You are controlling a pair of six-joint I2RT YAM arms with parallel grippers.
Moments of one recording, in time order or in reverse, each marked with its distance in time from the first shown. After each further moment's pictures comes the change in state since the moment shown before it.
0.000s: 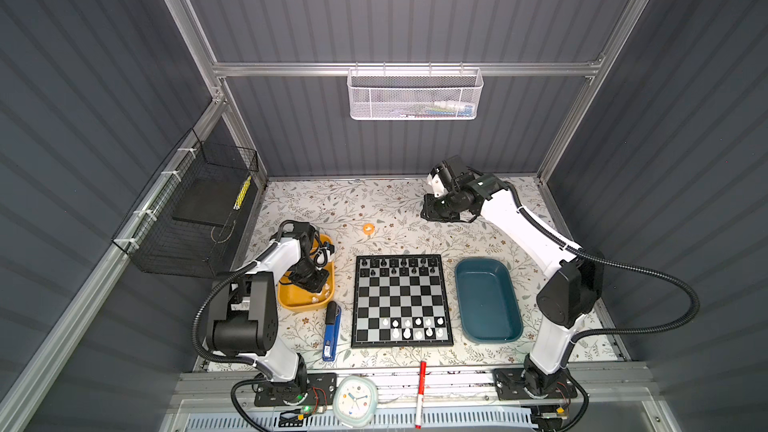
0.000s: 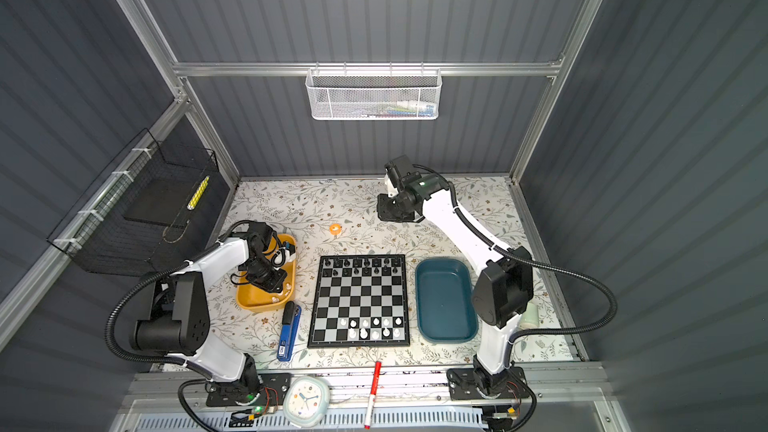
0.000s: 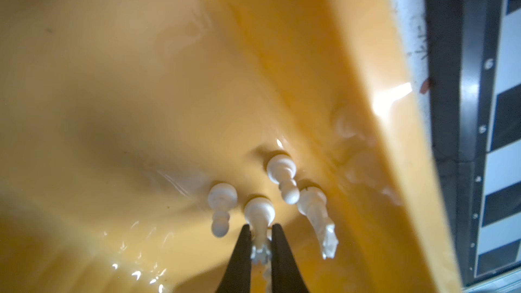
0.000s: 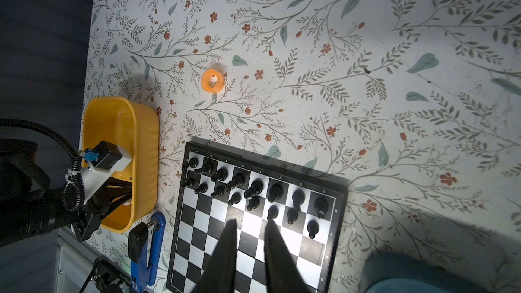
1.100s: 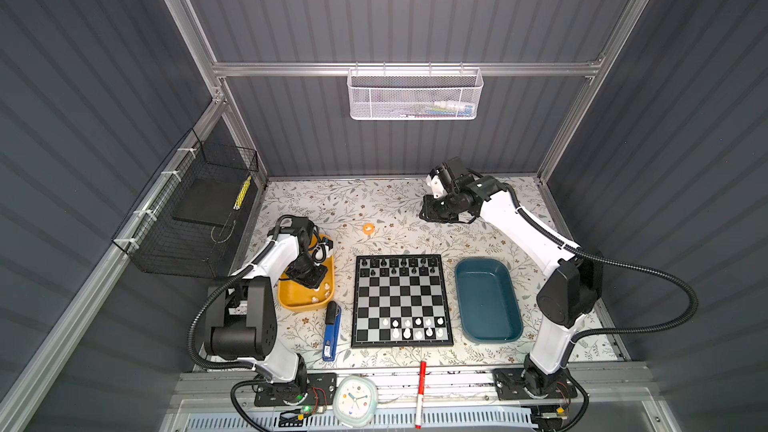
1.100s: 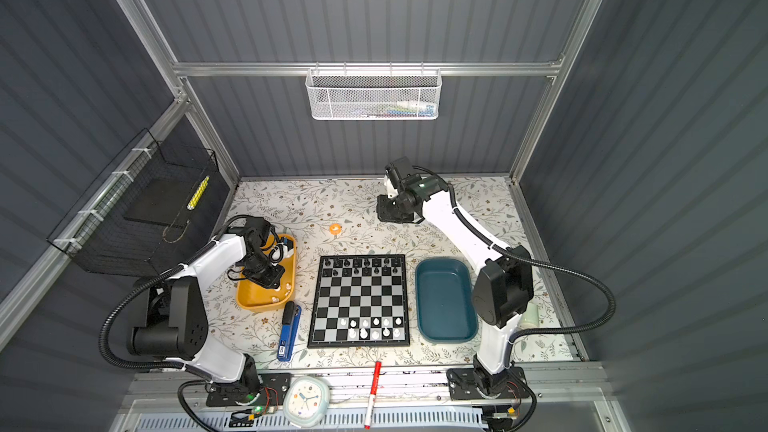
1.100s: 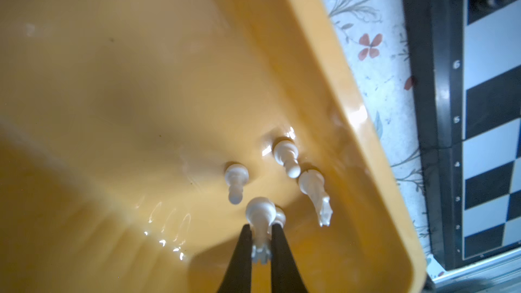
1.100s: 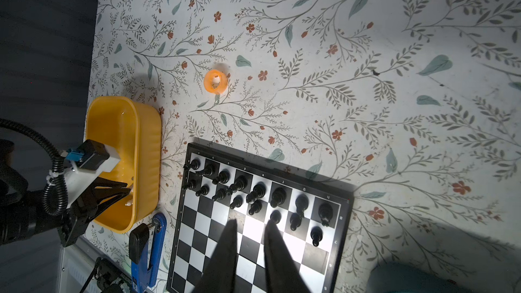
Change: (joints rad) left arm -0.003 -0.031 0.066 -0.074 -0.027 0.001; right arm -0.006 0.000 -0.035 0.046 -0.026 -0.005
